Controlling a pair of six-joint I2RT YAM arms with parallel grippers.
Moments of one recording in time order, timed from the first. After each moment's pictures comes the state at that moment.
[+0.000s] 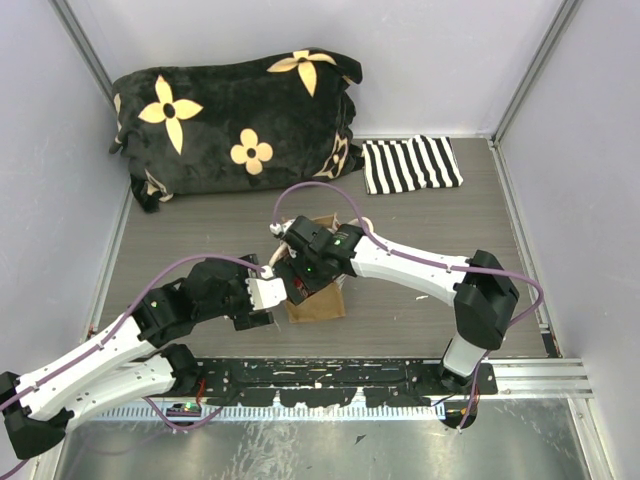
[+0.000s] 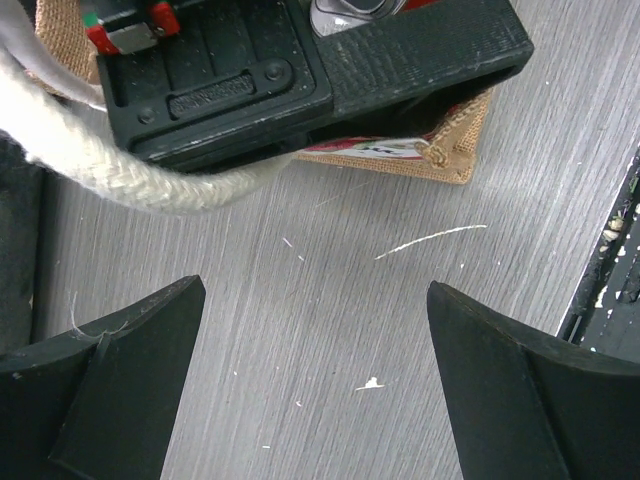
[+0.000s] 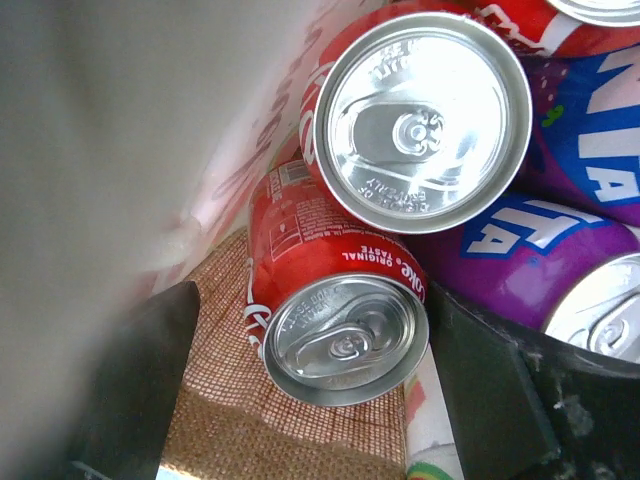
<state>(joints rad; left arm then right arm) -0.93 0.72 0.70 -0.65 -0.02 0.55 1.02 1.68 1.33 -0.73 0.00 0.31</state>
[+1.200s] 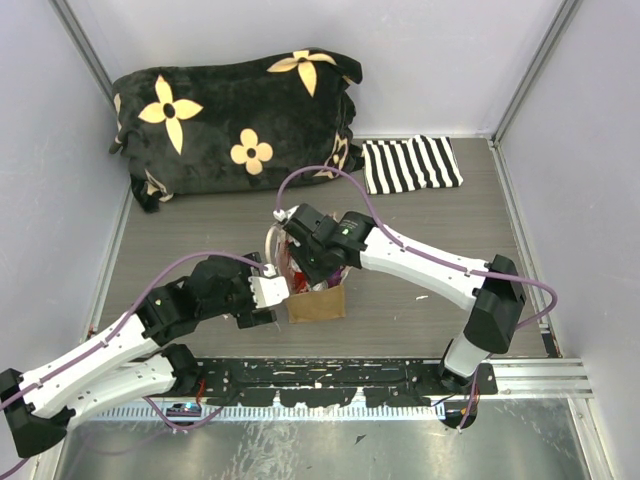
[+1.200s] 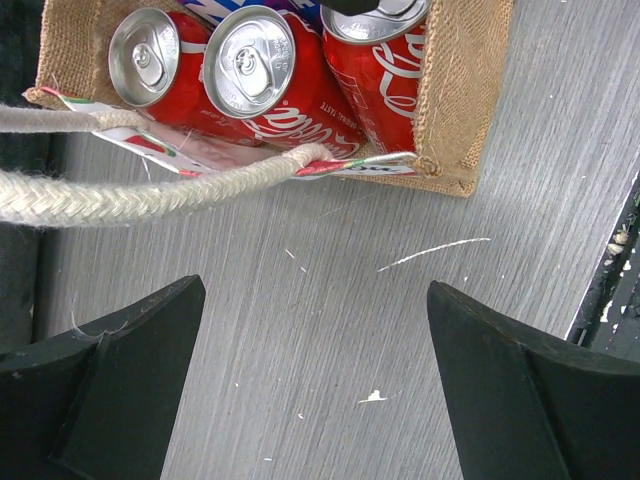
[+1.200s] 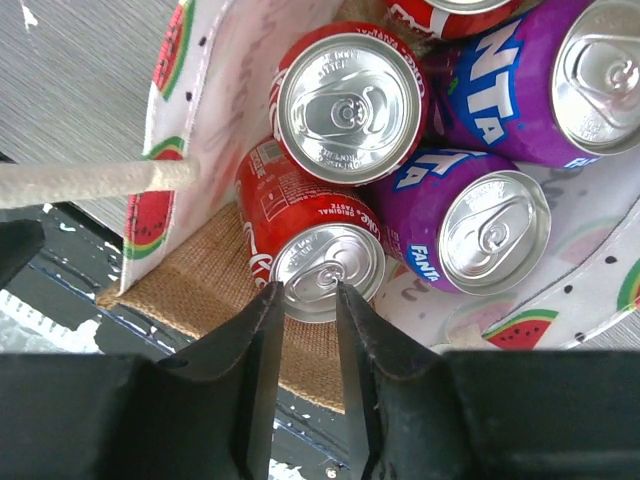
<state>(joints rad) -0.92 0.74 0.69 -0.61 -0.01 0.55 1.02 1.64 1.49 -0.92 0.09 0.35</state>
